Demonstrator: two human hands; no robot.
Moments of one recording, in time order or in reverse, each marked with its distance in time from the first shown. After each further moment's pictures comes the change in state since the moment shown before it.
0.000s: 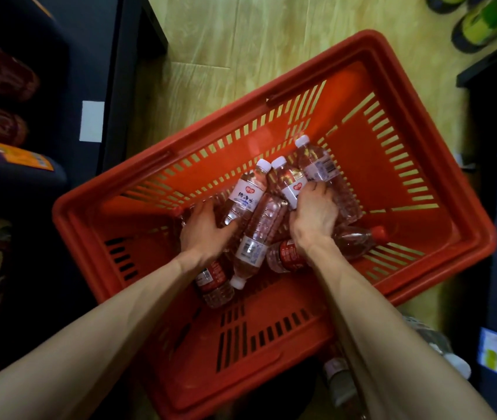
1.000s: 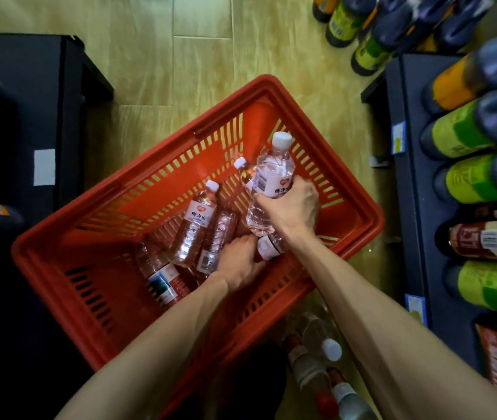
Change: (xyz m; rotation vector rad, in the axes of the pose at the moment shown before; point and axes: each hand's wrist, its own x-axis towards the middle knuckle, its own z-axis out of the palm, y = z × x) left_hand -0.032 0.094 0.087 0.267 -0.375 0.418; right_hand -0.025 0.060 -0.100 0.800 0.157 0.313
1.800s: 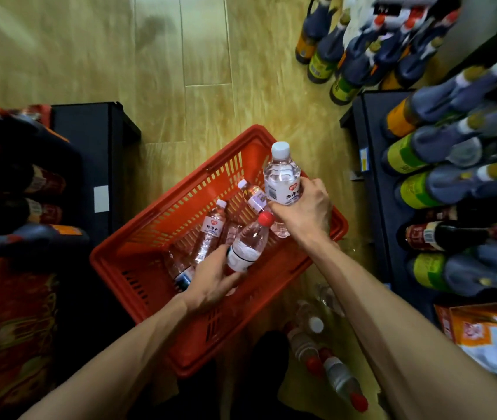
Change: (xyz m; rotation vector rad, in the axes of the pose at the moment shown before) left_hand -0.130 0.020 -0.105 -0.265 0.105 -0.020; right_hand -0.032 -0.048 -0.125 0.031 -0.017 -0.134
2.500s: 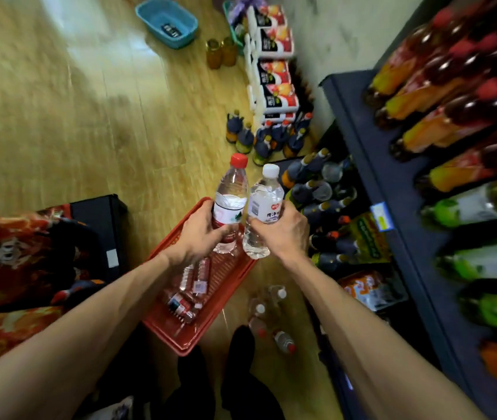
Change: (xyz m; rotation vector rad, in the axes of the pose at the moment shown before) left_hand -0.116 0.346 -0.204 -0.147 0.032 0.218; right_hand -0.111 -0.154 -0.308 0.095 0.160 0.208
